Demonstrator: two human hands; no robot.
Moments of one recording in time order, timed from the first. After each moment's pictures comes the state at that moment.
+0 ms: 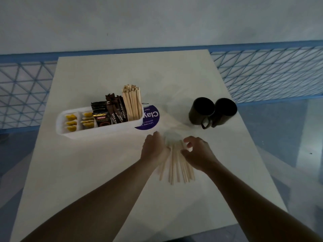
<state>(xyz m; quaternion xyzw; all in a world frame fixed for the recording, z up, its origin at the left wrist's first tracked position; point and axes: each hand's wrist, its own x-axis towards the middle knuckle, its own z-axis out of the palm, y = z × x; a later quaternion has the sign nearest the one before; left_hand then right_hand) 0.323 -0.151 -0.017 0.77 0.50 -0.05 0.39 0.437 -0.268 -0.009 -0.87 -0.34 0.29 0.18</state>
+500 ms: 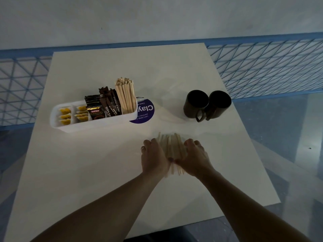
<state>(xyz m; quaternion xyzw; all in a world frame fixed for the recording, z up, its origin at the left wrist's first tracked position) 0.316 -0.213 -0.032 0.76 0.55 -0.02 0.35 0.423 -0.297 -0.026 -0.89 -0.33 0.30 0.13</state>
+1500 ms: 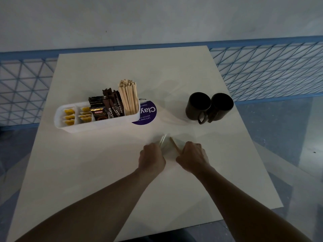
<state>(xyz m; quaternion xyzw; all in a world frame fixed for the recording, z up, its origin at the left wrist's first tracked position) 0.307 -0.199 -0.017 0.79 0.53 -0.09 0.30 0.422 -0.277 -0.023 -0.90 -0.32 0.28 0.08</state>
